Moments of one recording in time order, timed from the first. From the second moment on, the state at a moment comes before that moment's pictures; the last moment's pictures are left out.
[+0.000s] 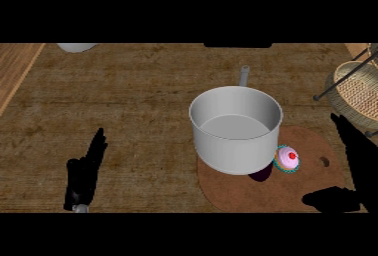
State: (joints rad) left arm 0.07 0.15 -0.12 -1.40 0.00 0.22 0.04; right arm -0.09 -0.82 0.44 -2.05 0.42 -0.10 1.10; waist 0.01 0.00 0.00
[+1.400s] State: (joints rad) left arm 0.06 0.12 -0.11 -1.37 -0.03 0.23 0.02; right arm -0.26 -0.53 0.46 -1.73 0.44 0.16 1.13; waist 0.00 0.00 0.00
